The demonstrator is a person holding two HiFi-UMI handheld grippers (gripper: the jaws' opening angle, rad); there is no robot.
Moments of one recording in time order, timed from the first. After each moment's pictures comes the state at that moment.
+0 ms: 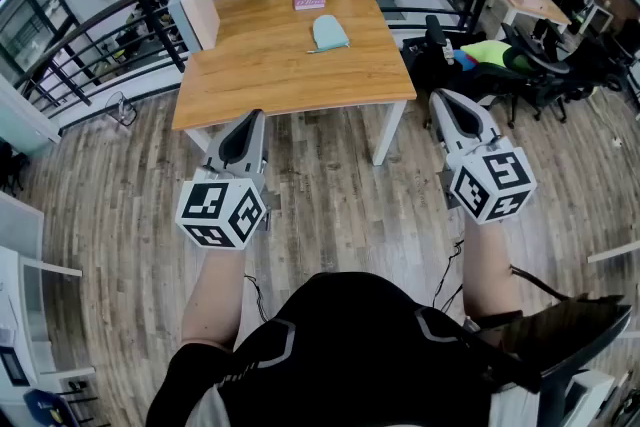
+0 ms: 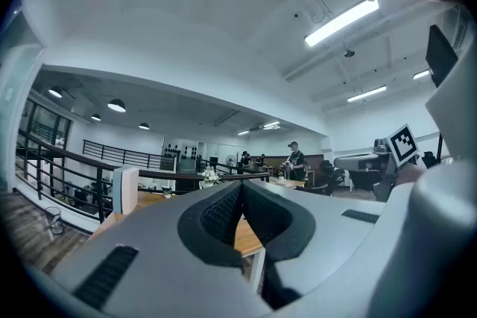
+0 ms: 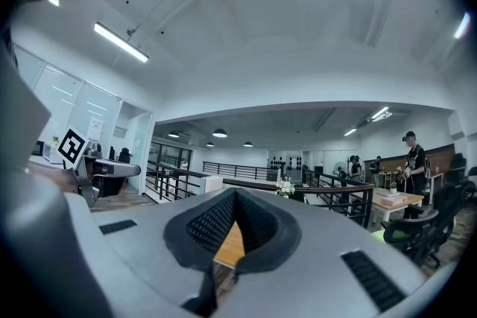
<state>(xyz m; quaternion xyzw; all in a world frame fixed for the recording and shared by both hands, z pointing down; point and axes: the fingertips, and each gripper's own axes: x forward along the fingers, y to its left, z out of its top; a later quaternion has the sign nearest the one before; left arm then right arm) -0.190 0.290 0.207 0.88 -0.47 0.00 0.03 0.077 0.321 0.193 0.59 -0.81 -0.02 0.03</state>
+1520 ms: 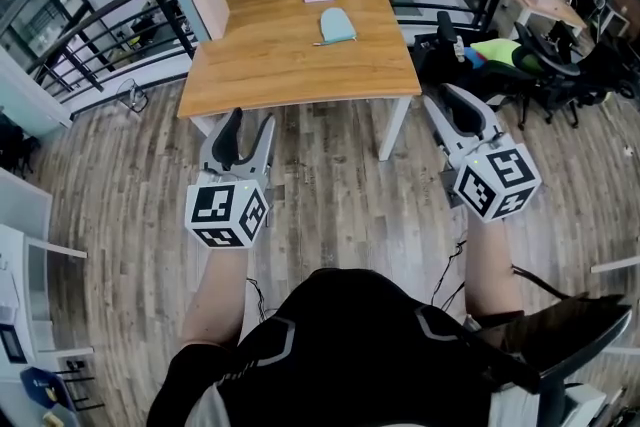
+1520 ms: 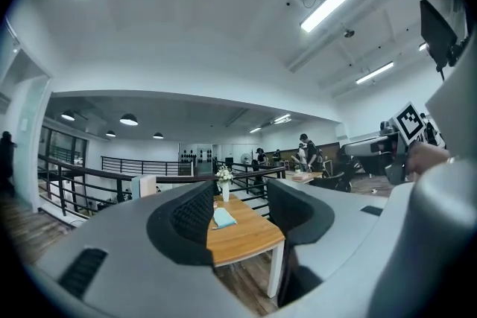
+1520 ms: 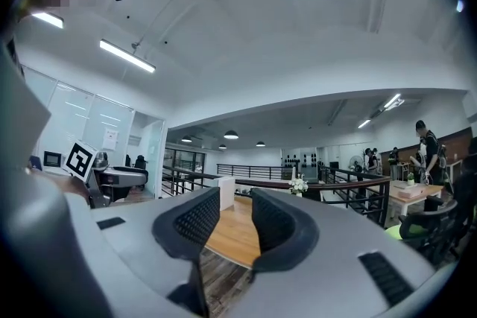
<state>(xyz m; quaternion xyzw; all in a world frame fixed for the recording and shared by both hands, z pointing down) -0.180 0.309 0.218 0.85 -0.53 0.03 -0.01 0.093 0.328 0.201 0.54 -0.84 0.00 0.02</state>
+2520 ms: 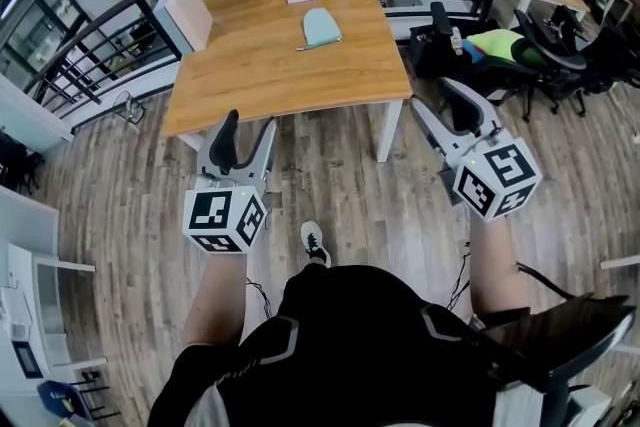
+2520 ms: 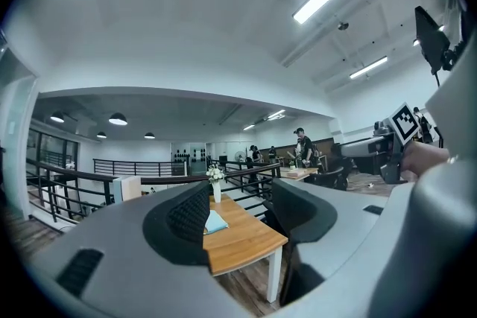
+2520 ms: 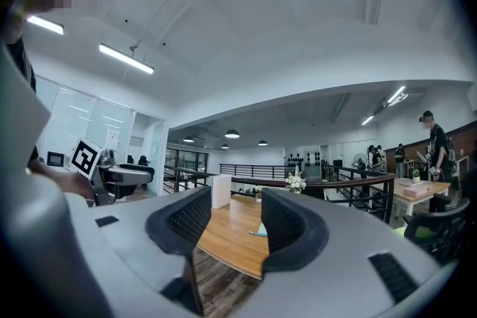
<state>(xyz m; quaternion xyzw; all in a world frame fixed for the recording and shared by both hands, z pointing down) -0.100 0.245 0.240 0.86 -0.51 0.04 -0.02 0.159 0.266 0.232 0.52 -0.85 0.00 0.01</state>
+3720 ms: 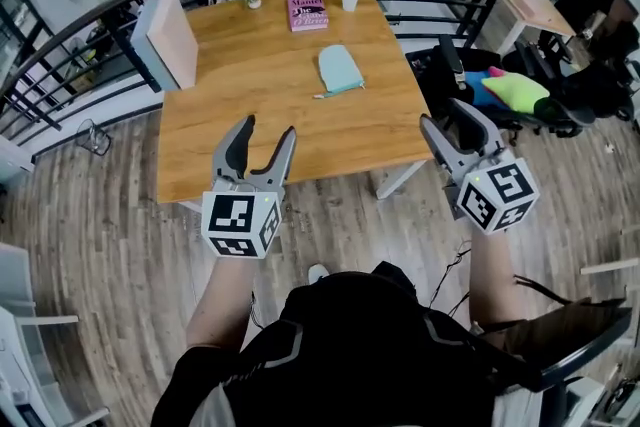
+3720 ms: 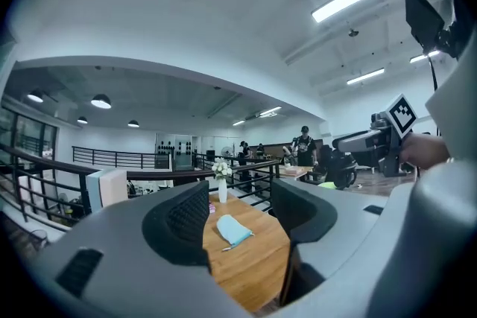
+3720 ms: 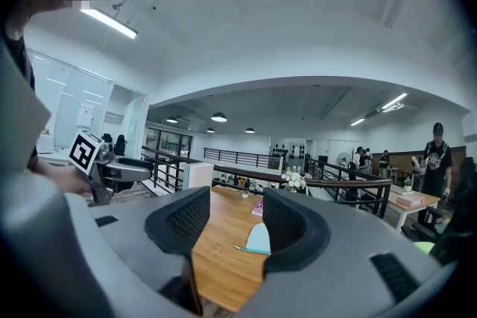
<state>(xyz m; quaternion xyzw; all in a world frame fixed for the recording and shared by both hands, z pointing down) -0.206 -0.035 0.267 0.89 -0.45 0.05 0.00 0.040 0.017 0.238 0.58 -0.81 0.01 0.08</state>
